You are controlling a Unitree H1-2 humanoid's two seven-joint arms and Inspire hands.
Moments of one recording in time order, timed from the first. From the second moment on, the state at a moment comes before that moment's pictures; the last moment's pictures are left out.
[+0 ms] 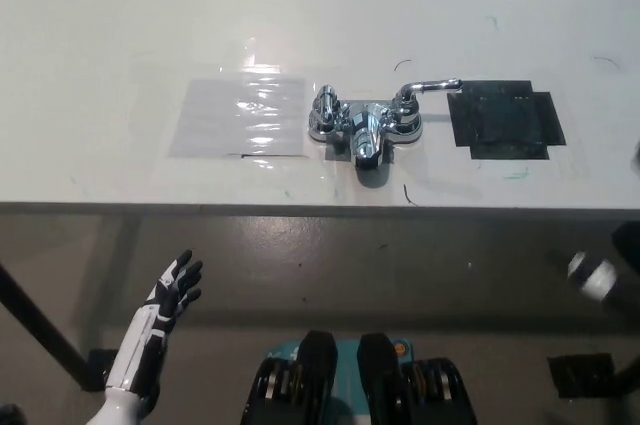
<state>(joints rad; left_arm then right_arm) 0.04 0.13 -0.01 0.00 -0.02 -0.17 -0.11 -0.16 -0.25 -0.11 -0.28 0.10 -0.25 0.03</state>
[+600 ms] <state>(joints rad) 0.03 0.13 -0.01 0.00 -0.02 -0.18 -0.11 -0.86 -0.43 0.00 0.37 0.23 0.08 0.25</state>
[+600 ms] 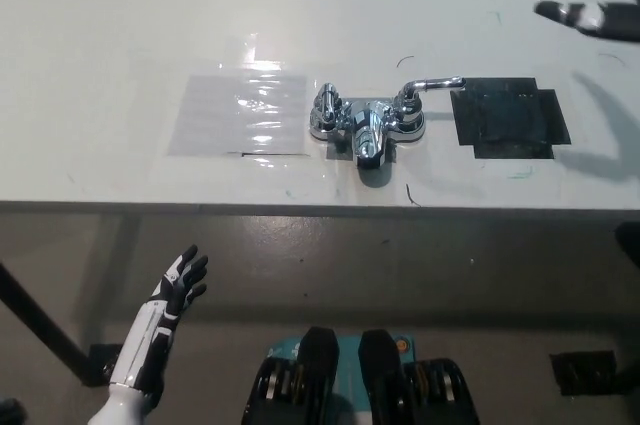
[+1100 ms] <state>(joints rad) 0.02 0.13 -0.04 0.00 -0.02 -0.19 -0.12 -1.19 -0.35 0.27 1.07 0.08 0.09 0.38</state>
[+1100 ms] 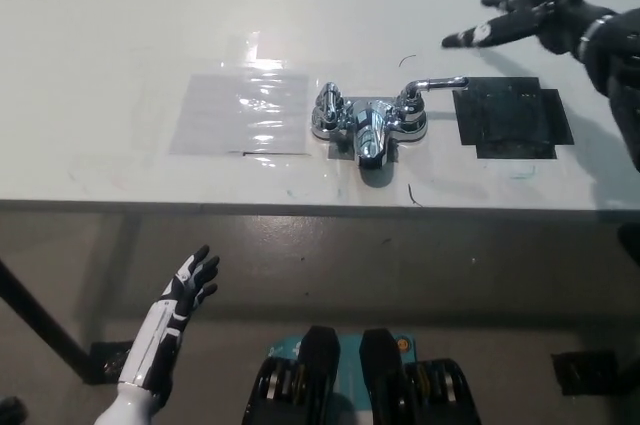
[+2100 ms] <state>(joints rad) 0.02 0.14 -0.05 0.00 -0.02 -0.20 -0.13 -1.25 -0.25 0.23 1.38 -0.08 -0.04 0.38</state>
